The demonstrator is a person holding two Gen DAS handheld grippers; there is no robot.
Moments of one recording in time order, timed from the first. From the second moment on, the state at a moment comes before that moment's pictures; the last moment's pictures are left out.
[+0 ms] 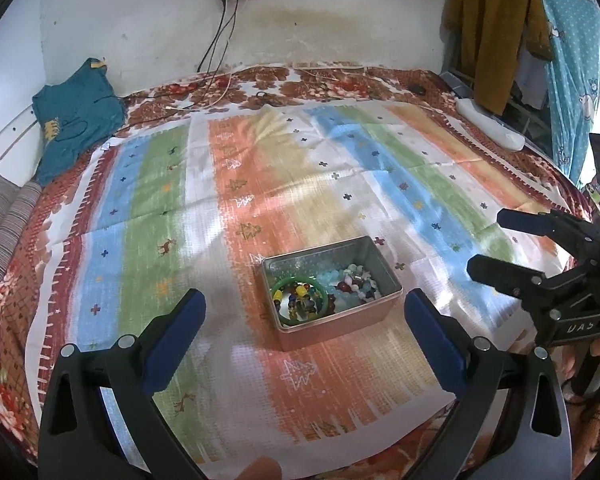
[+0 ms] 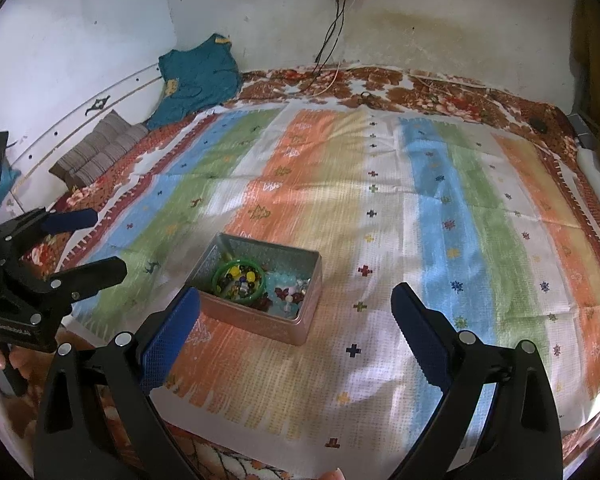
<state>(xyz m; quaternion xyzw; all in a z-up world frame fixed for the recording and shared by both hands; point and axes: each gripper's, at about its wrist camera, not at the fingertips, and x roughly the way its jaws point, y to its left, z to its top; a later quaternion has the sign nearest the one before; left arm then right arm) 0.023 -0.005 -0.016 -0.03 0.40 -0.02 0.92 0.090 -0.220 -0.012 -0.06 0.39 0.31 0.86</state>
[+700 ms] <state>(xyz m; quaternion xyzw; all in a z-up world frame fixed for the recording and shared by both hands) 0.023 -0.007 -0.020 -0.02 0.40 0.00 0.91 0.089 -0.220 -0.017 -0.06 0.40 0.30 0.86</state>
